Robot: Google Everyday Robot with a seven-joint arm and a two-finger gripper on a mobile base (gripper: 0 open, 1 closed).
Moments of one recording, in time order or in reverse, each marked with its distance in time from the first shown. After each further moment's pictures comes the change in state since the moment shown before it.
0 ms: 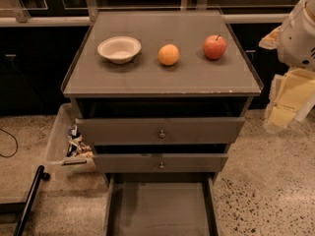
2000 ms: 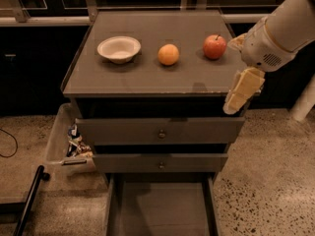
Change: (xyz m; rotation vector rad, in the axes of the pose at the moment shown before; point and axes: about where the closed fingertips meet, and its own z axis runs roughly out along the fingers) arm -0.035 -0.071 0.081 0.022 -0.240 -0.007
